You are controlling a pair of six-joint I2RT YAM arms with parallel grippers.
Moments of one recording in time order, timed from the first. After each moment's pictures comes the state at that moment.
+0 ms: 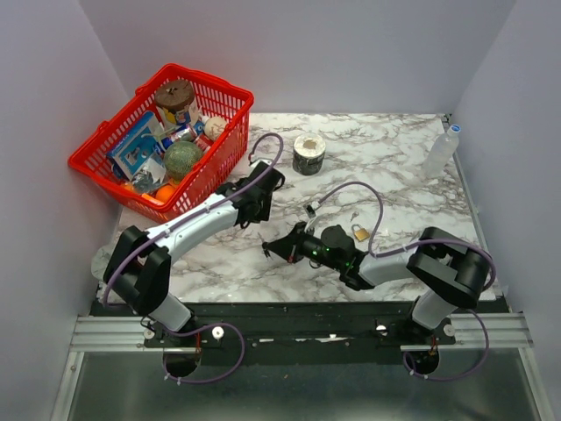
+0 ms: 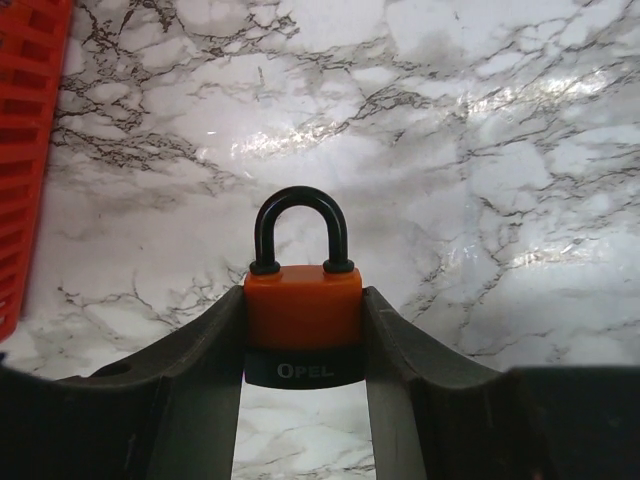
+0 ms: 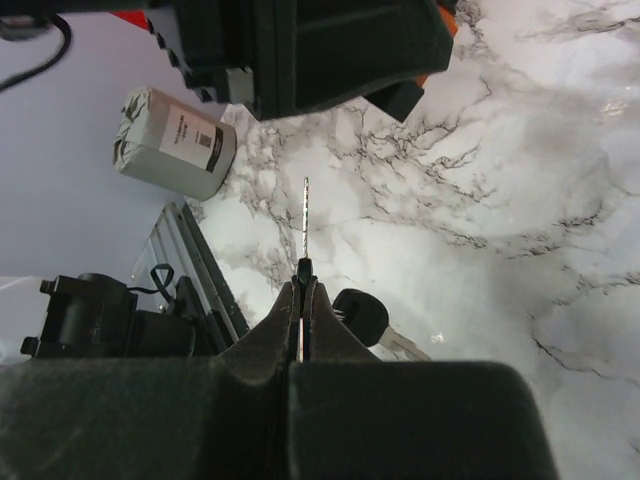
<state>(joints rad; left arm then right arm) -0.68 1.55 1.14 -0.60 -0.38 -0.41 0.99 1.62 0.48 0.99 -0.05 0.79</state>
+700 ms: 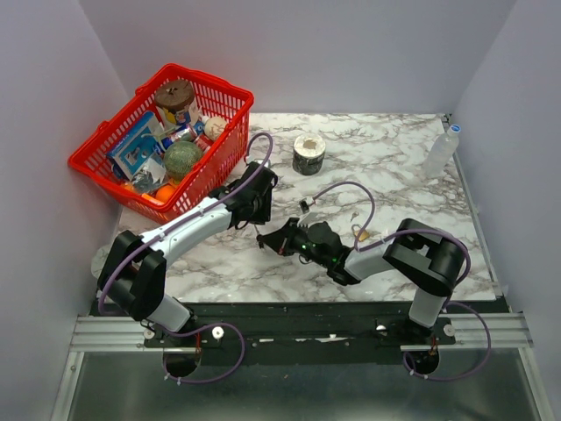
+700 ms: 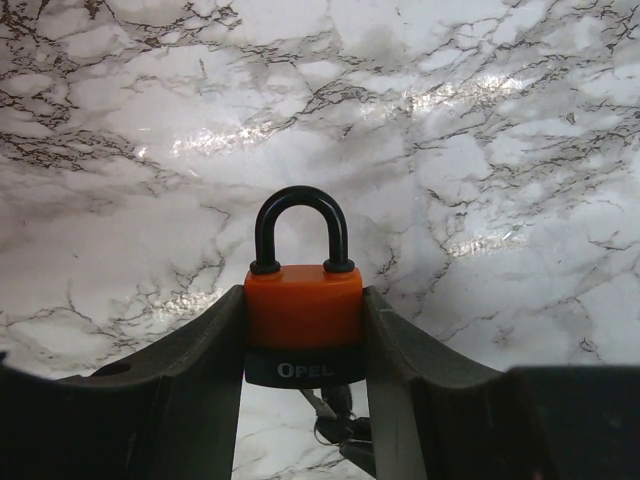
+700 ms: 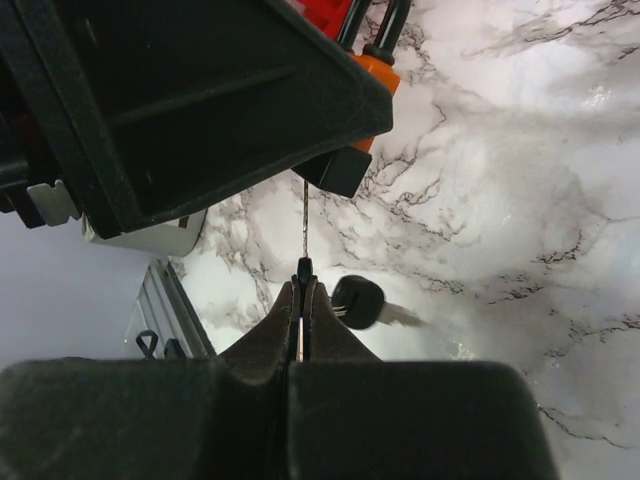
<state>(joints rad) -0.63 1.50 1.07 -0.50 -0.23 -0.45 0.99 1.79 0.60 1.00 0.07 0.89</state>
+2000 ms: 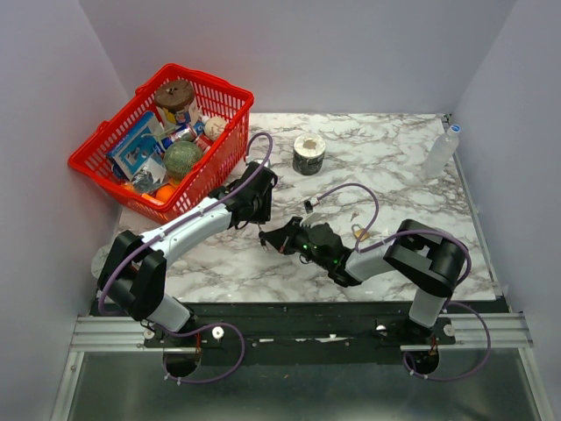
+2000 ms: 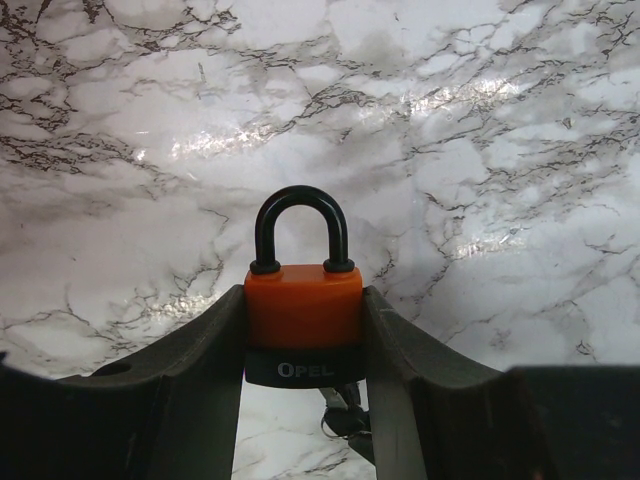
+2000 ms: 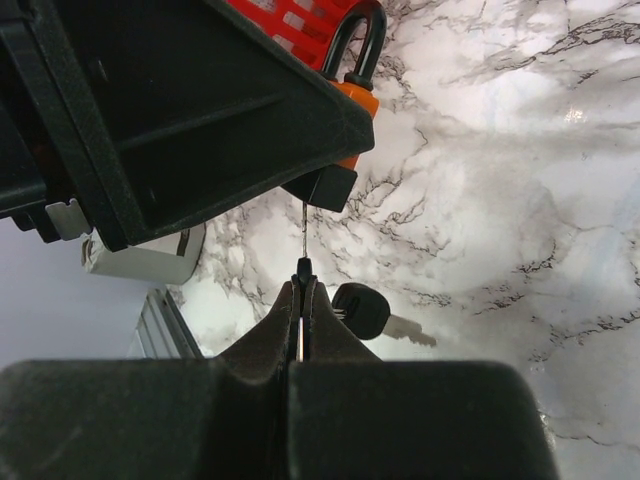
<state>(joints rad) -0.63 1.50 1.06 -0.49 -0.23 -0.46 1.00 1.78 0.59 1.03 0.15 0.91</state>
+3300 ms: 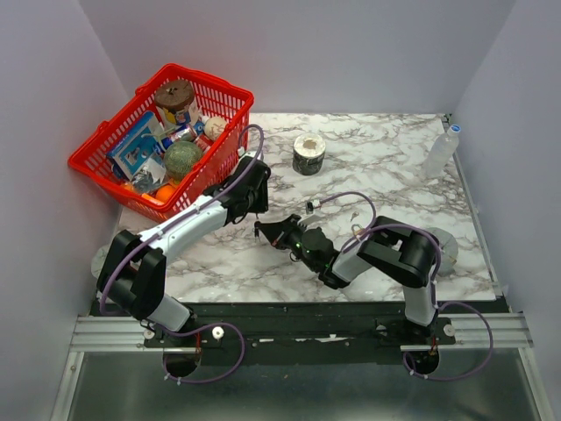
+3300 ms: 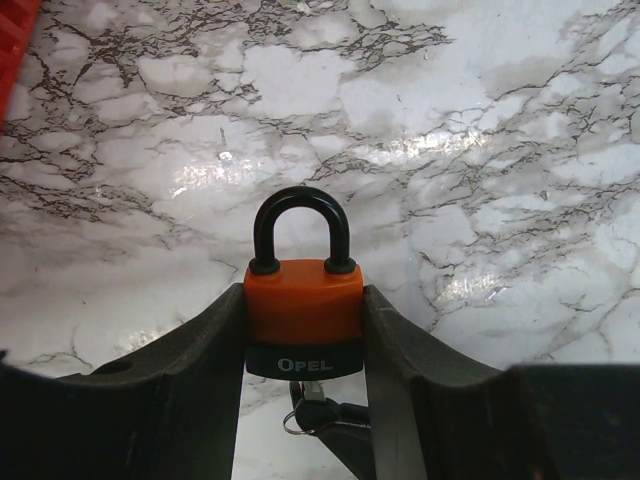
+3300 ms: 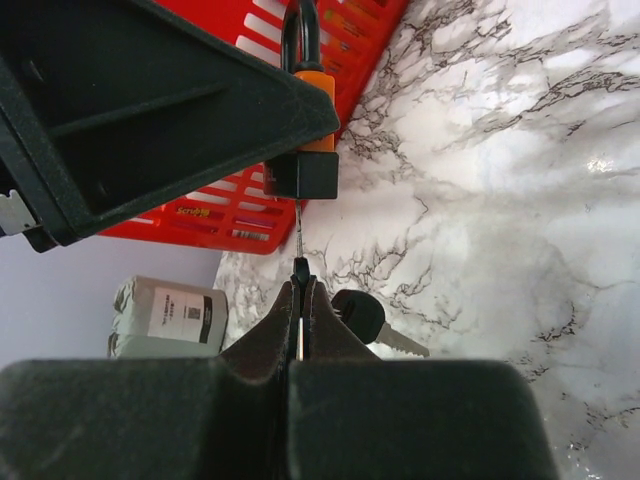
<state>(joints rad) -0.58 1.50 1.06 -0.39 -0.22 -0.47 1.02 1.96 0.65 1.24 0.33 1.01</state>
